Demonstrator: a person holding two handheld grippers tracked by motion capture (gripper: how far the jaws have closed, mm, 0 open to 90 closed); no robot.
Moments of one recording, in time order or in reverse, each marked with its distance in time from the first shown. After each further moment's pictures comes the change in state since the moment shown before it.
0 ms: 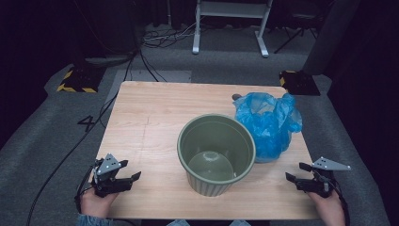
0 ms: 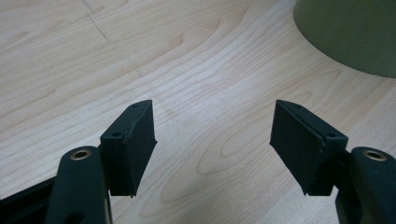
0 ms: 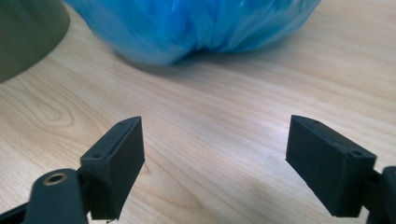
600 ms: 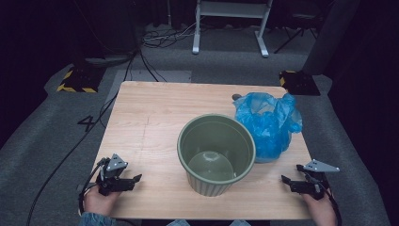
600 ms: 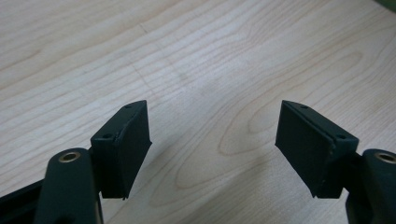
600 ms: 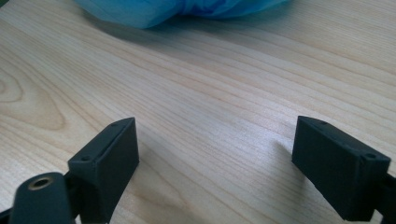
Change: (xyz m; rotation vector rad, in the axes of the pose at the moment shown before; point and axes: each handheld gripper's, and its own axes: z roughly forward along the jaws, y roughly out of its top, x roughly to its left) left arm 0.008 -0.007 0.026 0.153 0.029 0.006; right arm 0.002 -0.014 0.022 0.053 -0.060 -0.040
